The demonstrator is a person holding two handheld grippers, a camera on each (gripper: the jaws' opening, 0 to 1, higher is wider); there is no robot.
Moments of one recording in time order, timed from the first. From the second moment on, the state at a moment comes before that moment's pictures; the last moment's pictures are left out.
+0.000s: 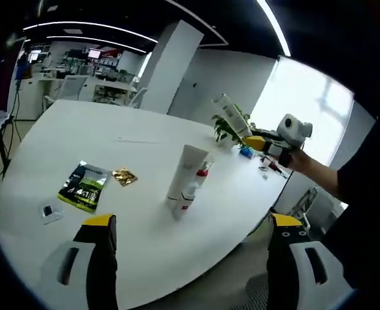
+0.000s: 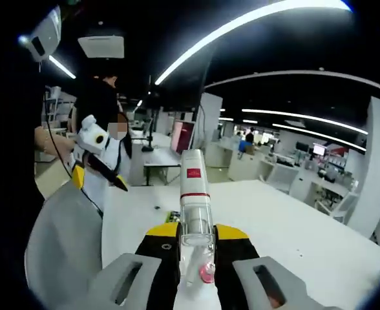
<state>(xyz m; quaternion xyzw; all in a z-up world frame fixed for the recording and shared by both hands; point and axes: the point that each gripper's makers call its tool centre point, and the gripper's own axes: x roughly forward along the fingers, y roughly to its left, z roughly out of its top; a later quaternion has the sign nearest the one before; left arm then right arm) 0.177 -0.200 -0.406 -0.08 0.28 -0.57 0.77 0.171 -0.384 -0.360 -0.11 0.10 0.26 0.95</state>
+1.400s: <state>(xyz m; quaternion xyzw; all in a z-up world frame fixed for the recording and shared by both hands) 0.157 -0.230 -0.357 -0.23 0.28 -0.61 0.70 0.133 -0.278 -0.376 -0.24 0.11 0.42 0.87</state>
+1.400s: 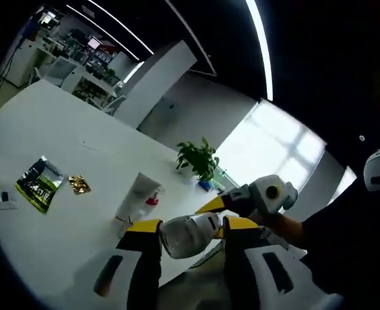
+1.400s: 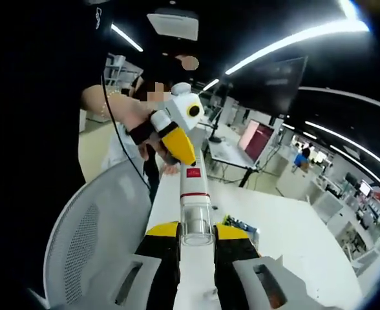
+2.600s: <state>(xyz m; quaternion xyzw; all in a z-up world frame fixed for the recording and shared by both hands) 0.159 -0.243 -0.286 -0.30 0.18 -0.62 0.70 0.143 -0.257 -0.308 0.48 -0.04 0.30 0.82</state>
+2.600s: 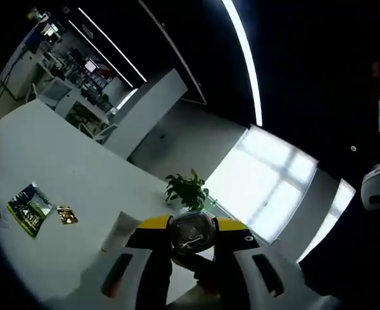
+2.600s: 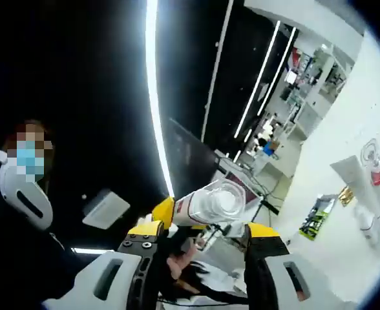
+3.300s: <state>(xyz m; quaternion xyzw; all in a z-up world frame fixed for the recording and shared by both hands) 0.137 -0.246 -0.278 -0.34 0.18 -0.64 0.67 0.142 -0.263 -0.275 0.51 -0.10 0.28 0.81</state>
